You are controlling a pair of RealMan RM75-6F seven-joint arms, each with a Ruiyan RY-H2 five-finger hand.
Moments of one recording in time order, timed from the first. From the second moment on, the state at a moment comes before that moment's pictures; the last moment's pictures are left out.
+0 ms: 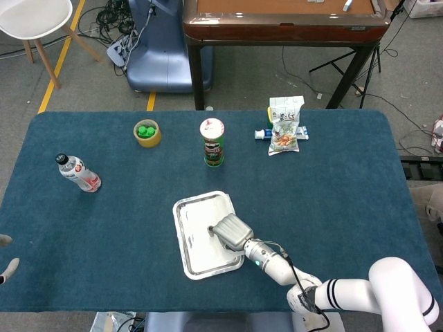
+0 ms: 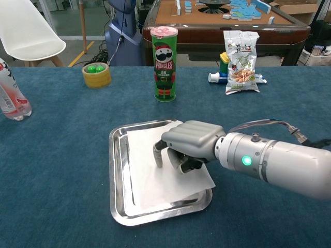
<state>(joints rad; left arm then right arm) 0.06 -1.02 -0.07 -1.71 1.51 1.68 0.07 0.87 -1.76 0.07 -1.40 -1.17 0.78 -0.46</state>
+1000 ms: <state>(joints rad) 0.06 -1.01 -0.07 -1.71 1.51 1.69 0.07 0.89 -1.80 0.08 -1.36 -1.21 0.77 -0.40</state>
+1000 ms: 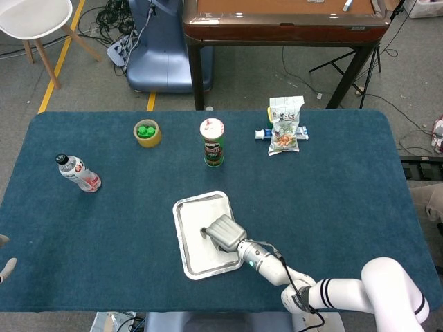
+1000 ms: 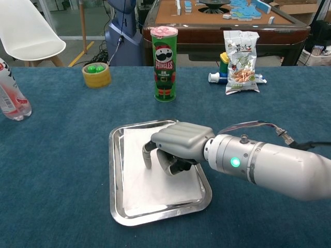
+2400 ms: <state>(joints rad) 0.06 -1.02 -0.07 -1.71 1.50 1.68 0.07 0.86 -1.79 0.11 -1.30 -1.17 0.82 -0.45</state>
